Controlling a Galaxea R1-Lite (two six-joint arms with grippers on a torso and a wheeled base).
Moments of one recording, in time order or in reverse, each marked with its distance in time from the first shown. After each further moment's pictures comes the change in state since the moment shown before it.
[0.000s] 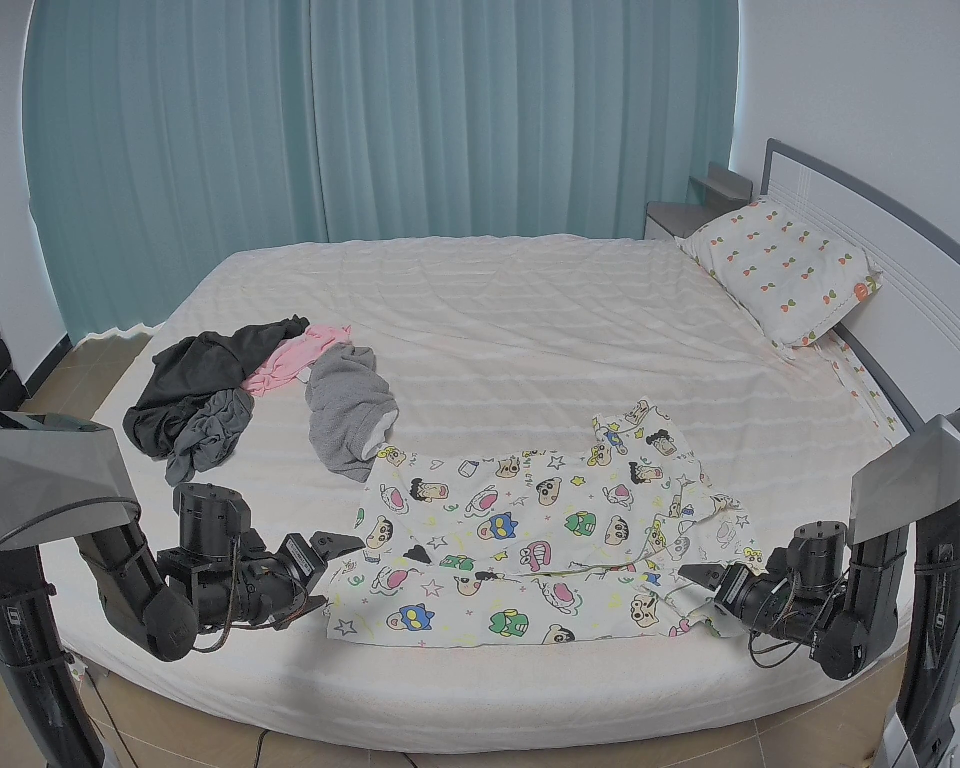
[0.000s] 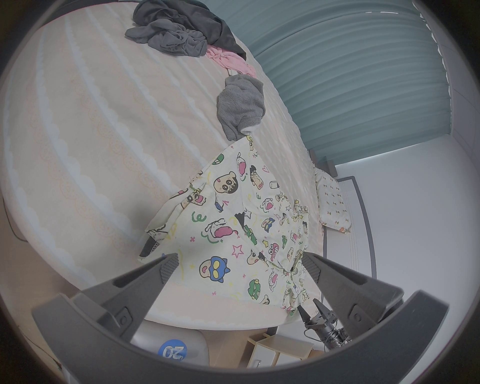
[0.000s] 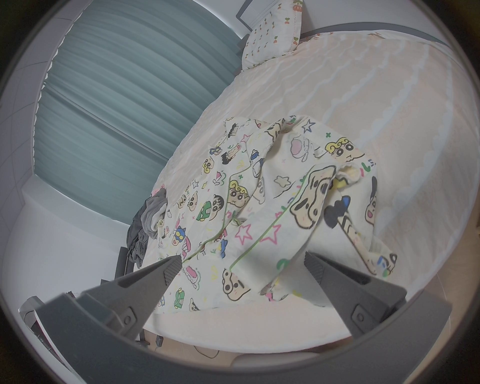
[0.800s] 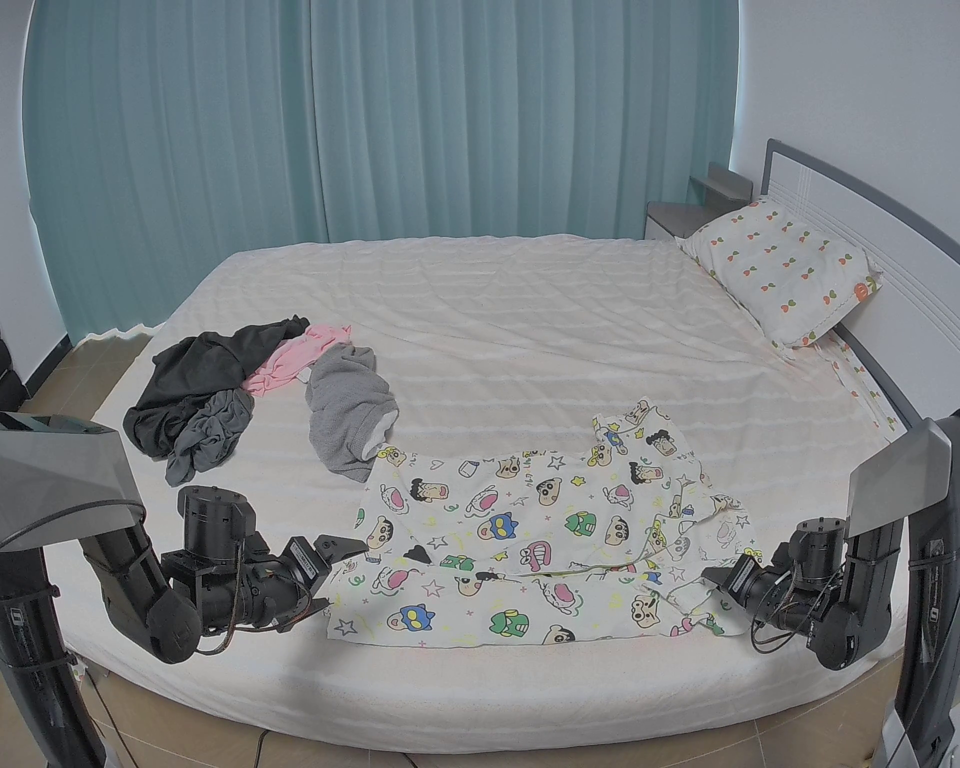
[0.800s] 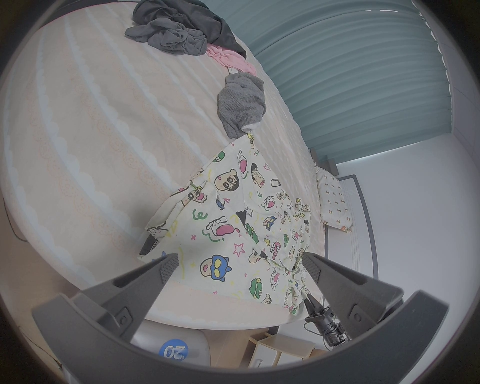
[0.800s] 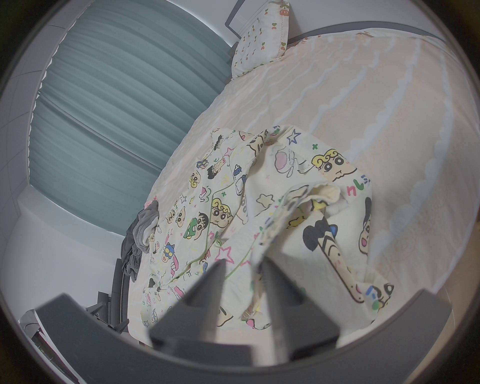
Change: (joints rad) left arm -0.008 0.008 -0.001 -0.001 0.006 0.001; right arm -0.062 0.059 -0.064 0.000 -0.001 0.006
